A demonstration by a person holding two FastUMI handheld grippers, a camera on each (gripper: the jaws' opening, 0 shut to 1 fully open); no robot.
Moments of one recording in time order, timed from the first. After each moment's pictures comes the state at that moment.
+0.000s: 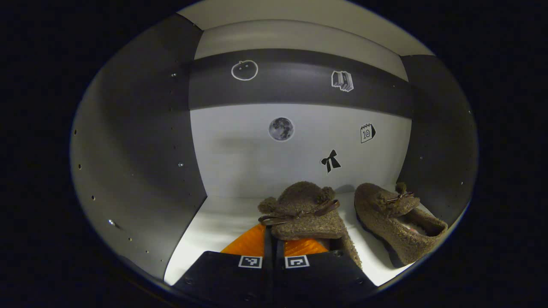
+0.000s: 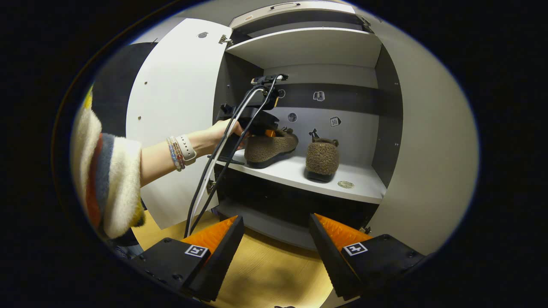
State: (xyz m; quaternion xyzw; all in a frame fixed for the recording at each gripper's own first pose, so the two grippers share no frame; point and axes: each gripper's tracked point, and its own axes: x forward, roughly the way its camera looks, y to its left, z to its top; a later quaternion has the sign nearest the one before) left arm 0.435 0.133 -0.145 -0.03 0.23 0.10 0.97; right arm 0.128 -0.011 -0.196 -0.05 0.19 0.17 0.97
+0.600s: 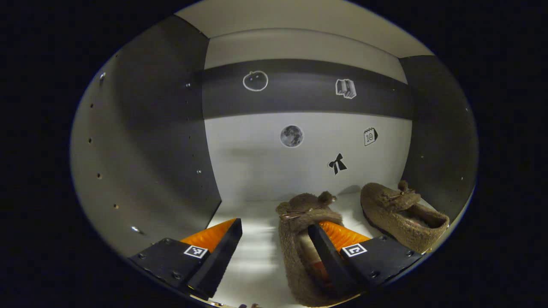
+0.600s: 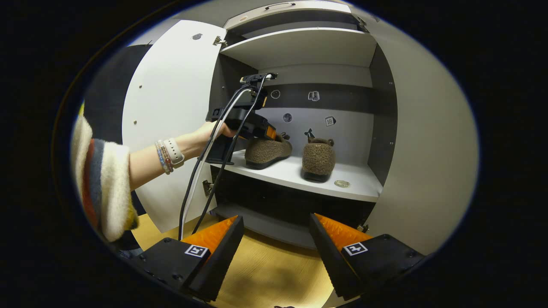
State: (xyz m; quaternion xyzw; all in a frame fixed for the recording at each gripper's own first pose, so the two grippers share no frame) left arm 0.402 0.148 -0.117 0.00 0.20 0.11 0.97; right arm 0.124 -0.010 -0.181 -0.05 0.17 0.15 0.97
